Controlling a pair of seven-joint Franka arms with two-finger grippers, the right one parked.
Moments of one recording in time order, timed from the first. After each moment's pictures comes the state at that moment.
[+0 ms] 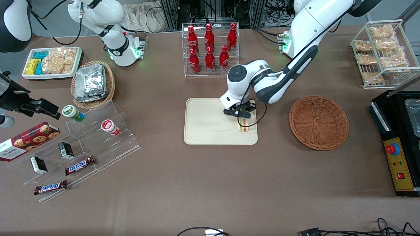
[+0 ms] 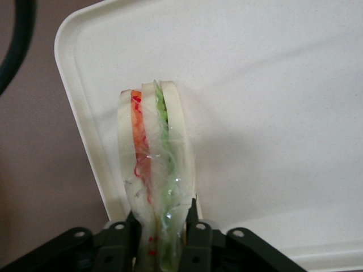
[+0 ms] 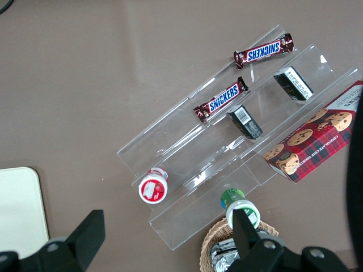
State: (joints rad) arm -0.05 0.53 -0.74 -2.06 0.61 2.26 -0.91
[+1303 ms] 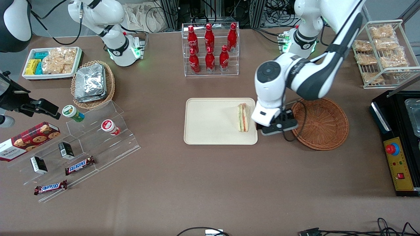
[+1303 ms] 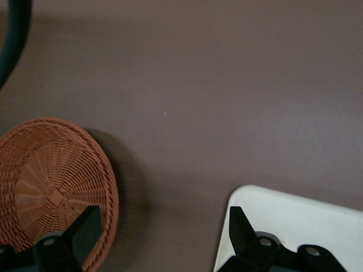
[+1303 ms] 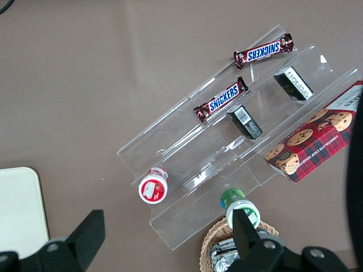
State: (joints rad) arm 0.16 0.34 -0.74 -1.83 0.61 2.02 -1.05
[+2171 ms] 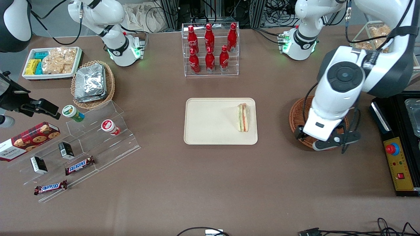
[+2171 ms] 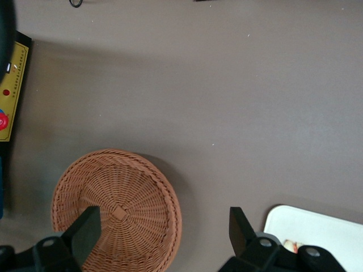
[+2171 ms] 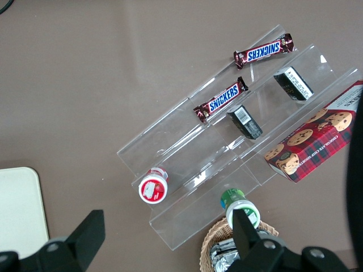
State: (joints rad) arm 0.28 0.29 -0.67 -1.59 0.40 1.82 -0.64
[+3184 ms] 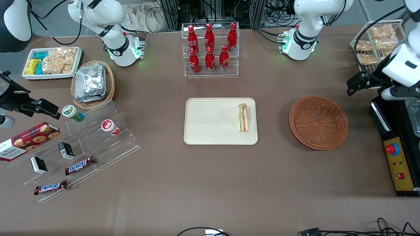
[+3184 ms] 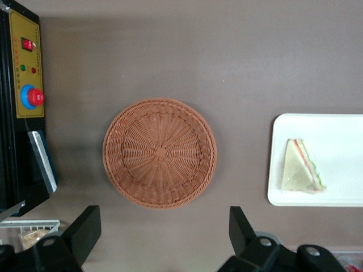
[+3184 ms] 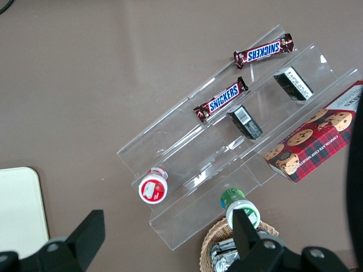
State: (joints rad) arm 0.04 -0.07 -0.12 -1.62 0.00 1.54 -0.06
